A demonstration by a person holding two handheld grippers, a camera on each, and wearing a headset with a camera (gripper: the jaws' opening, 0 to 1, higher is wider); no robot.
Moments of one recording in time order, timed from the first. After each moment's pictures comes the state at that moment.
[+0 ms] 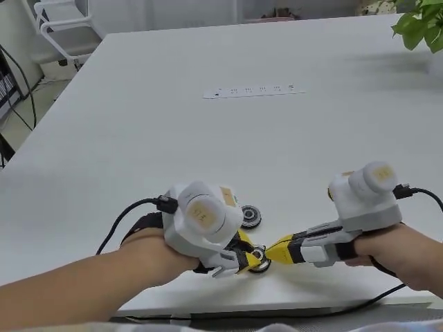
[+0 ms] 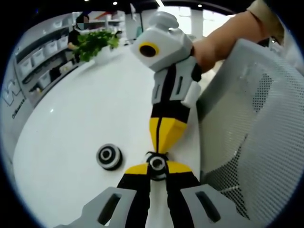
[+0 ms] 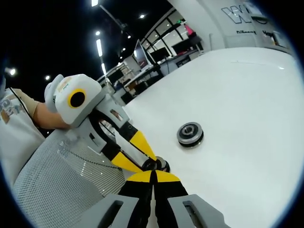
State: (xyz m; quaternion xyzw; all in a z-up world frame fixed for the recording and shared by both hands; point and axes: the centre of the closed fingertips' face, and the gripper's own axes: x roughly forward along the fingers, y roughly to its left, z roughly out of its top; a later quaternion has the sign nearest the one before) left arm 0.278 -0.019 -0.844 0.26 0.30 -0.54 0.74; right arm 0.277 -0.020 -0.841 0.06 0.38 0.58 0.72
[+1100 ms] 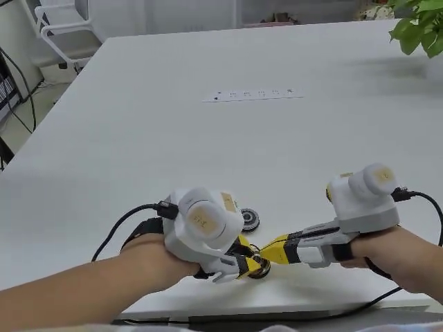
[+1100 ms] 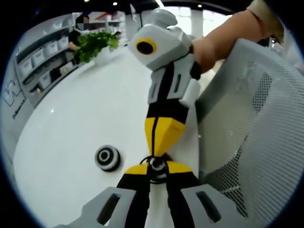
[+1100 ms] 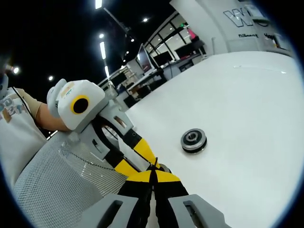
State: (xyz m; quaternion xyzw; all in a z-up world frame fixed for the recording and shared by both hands) left arm 0.276 -0.022 -0.844 0.26 0.30 -0.54 0.74; right arm 0.271 -0.013 -0.828 0.06 0.35 0.59 0.72
